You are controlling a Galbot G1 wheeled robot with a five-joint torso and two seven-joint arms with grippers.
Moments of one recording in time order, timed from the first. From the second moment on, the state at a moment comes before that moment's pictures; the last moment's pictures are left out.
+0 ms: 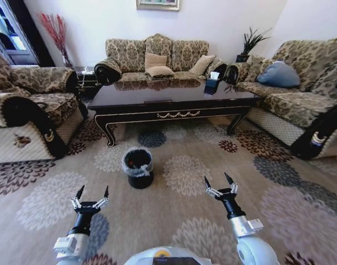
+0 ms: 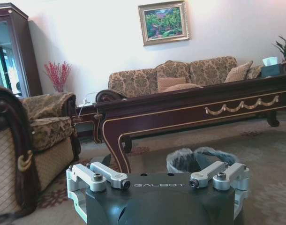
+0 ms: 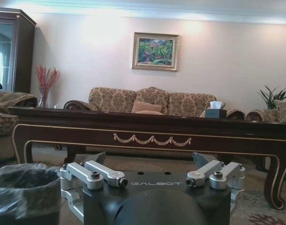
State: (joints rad) left arm 1.96 -1.25 -0.70 -2.24 -0.18 -0.22 -0.17; right arm -1.74 1.25 0.63 2.10 0.27 0.30 -0.07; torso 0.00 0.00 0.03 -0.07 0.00
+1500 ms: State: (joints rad) left arm 1.96 -1.25 -0.70 -2.25 -0.18 -0.22 -0.17; right arm -1.74 1.25 0.63 2.10 0.27 0.30 -0.07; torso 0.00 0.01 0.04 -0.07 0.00
